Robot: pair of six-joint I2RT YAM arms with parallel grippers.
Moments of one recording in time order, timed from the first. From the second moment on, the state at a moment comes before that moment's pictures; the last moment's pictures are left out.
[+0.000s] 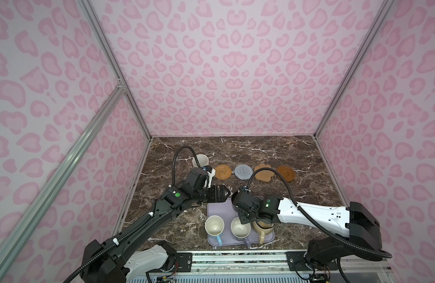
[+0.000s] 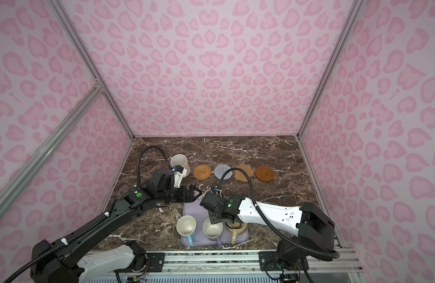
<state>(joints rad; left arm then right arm) -0.65 1.11 0.88 -0.57 0.26 -0.63 1.12 1.48 1.01 -0.74 0.21 0.80</state>
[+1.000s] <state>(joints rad) -0.59 1.01 0.88 -0.58 0.19 -0.70 1.11 1.50 1.18 -0.84 0.31 0.72</state>
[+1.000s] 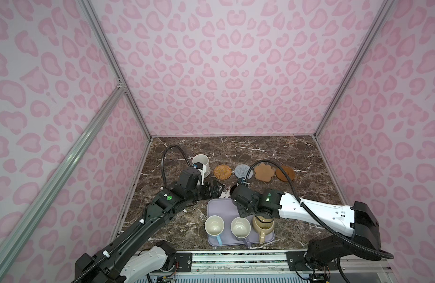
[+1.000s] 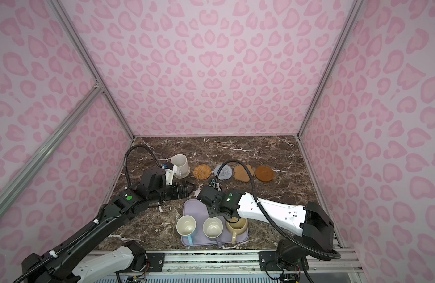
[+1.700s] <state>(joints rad) -0.38 1.10 1.02 -0.56 0.26 -0.71 0.91 1.75 1.61 -0.90 0.25 0.58</state>
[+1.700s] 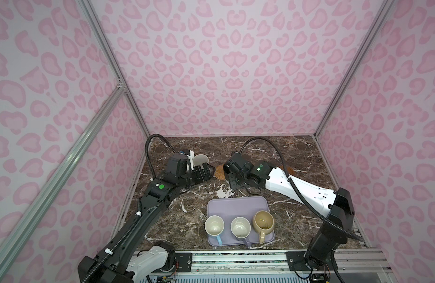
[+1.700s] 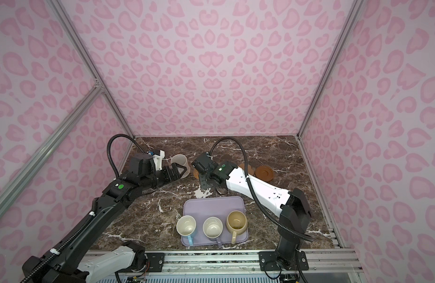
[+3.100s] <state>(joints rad) -0.23 1.23 0.91 -0.42 0.33 -0.69 0.84 2.24 2.04 -0.85 0.31 0.72</state>
